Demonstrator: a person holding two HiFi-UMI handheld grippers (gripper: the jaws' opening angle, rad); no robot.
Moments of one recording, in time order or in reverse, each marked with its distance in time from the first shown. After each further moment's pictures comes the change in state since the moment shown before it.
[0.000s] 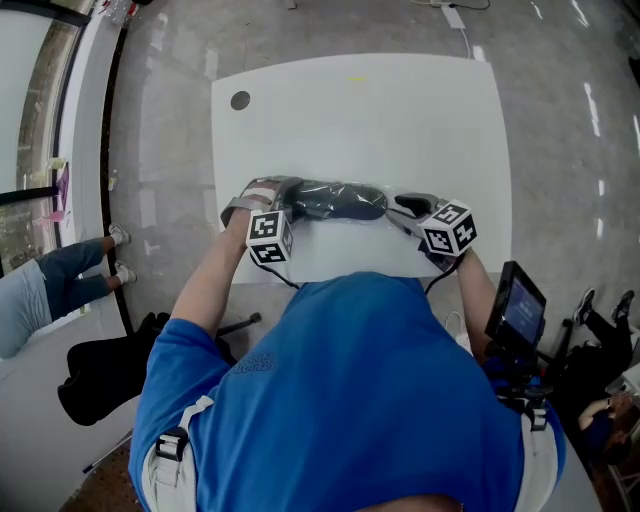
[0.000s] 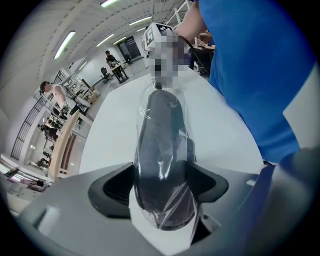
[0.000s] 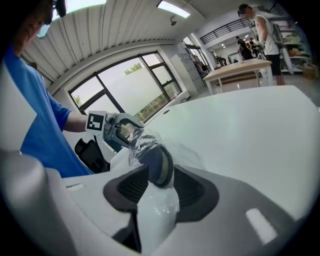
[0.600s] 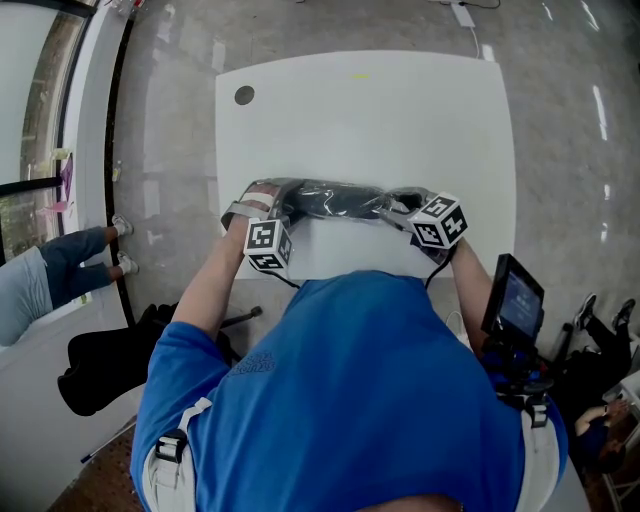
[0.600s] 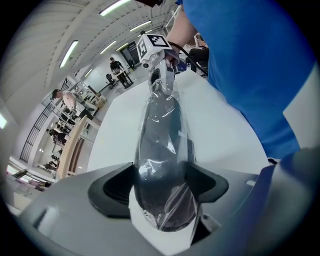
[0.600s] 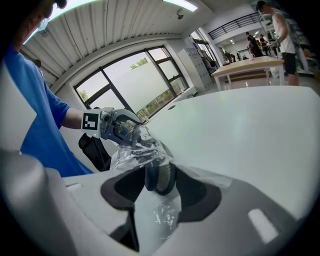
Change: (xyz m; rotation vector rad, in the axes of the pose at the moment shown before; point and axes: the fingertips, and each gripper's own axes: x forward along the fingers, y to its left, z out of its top) left arm -0.016 -0.012 0.003 0.022 -0.035 0.111; right arm 0.023 0.017 0.003 -0.058 0.043 0.055
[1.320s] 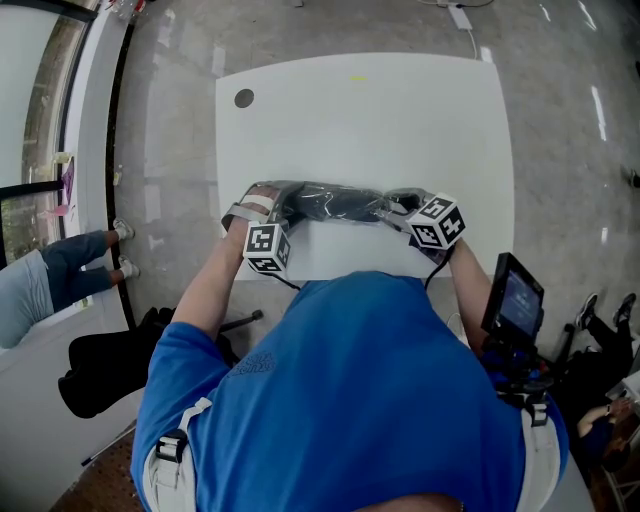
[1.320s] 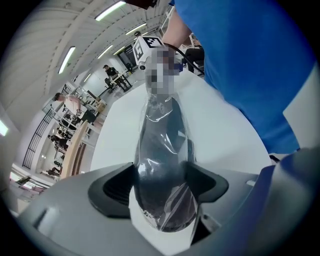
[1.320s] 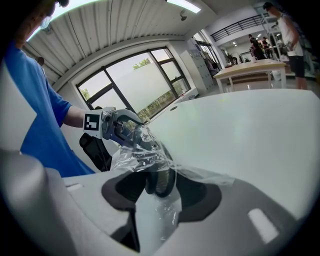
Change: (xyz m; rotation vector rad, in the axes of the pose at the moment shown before) left arm -0.001 0.001 -0.001 0.041 -0.022 0.016; right arm 0.004 0.002 0.004 -0.016 -0.006 0.010
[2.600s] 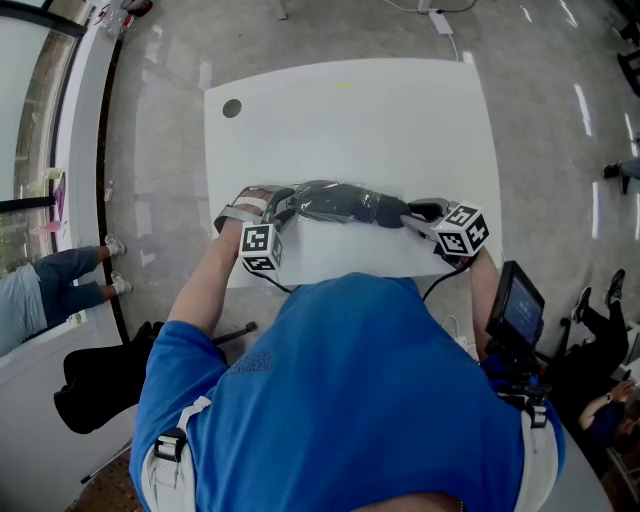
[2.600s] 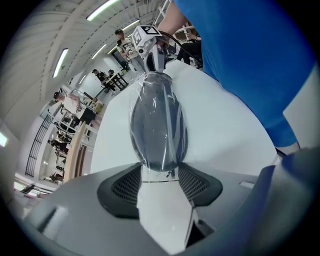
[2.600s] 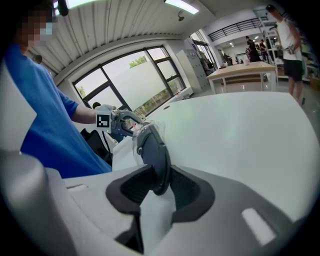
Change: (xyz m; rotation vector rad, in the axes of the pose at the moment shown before) left arm 0.030 0.006 -0.021 0.055 0.043 -0.014; right arm -0.059 -0.039 -0.032 0.016 0.033 -0.052
